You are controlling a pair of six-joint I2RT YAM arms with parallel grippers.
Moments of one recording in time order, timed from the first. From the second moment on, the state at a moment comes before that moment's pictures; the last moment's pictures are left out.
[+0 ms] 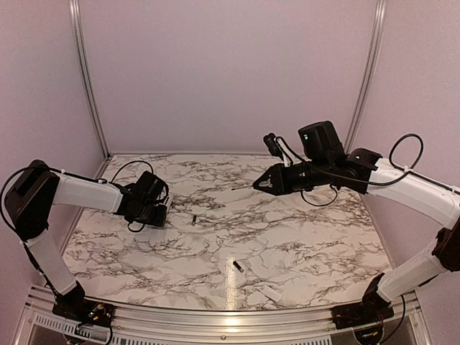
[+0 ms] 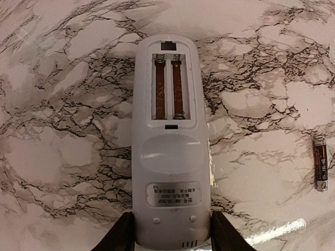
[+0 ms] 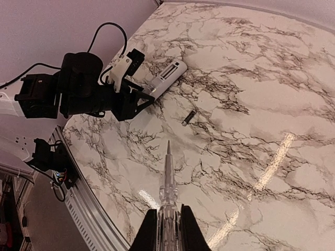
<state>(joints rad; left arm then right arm) -0.59 1.70 0.89 -0.21 -0.28 -0.35 0.76 1.38 1.23 -0.46 -0.32 0.42</state>
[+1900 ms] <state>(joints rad) -0.69 1.13 1.03 -0.13 0.08 0.05 0.70 1.39 1.20 -0.48 -0.37 0.39</state>
